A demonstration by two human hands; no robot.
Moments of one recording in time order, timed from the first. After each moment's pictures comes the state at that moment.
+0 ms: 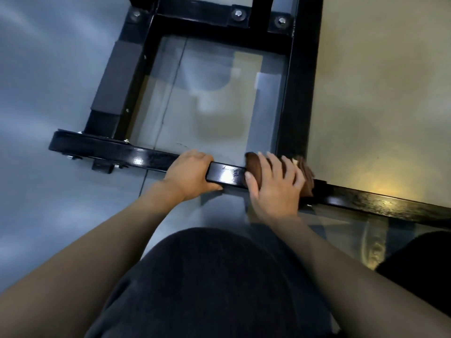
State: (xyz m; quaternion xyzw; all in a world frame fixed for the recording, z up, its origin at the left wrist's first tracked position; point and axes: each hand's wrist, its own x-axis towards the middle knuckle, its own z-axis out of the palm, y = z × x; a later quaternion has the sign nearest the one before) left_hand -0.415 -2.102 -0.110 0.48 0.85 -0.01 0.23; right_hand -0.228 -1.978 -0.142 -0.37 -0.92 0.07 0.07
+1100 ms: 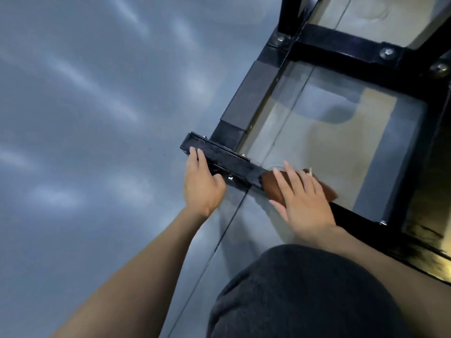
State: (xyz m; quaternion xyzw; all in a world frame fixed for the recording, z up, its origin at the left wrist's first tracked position) left_hand -0.517 -2.287 -0.123 0.05 0.97 0.23 0.11; right_hand -0.383 -2.067 -0.143 -0.03 -1.00 0.01 -0.05
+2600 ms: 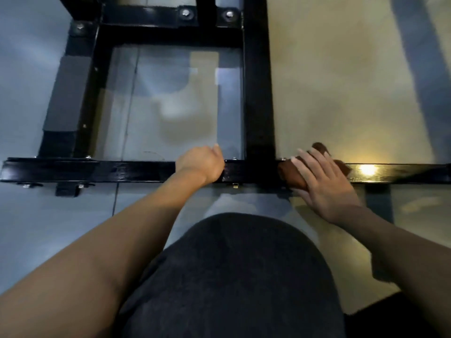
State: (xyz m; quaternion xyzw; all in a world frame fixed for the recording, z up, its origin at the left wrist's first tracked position) left_hand -0.368 -2.018 -0.109 0.31 0.89 0.03 0.33; right_hand -0.081 -1.869 -0.141 -0.19 -0.98 -0.04 -0.03
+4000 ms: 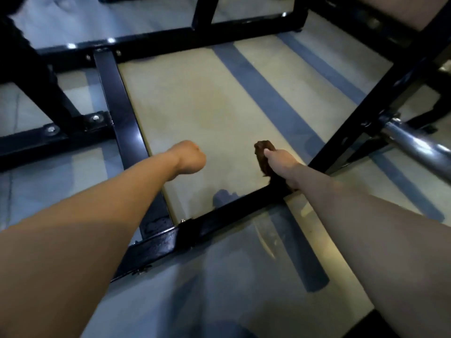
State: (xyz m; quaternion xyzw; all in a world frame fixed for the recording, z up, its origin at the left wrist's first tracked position) left_hand -0.255 -1.795 0.016 0.47 0.77 0.08 0.43; right_hand -0.016 -1.719 -0.043 -0.68 -0.55 0.48 0.11
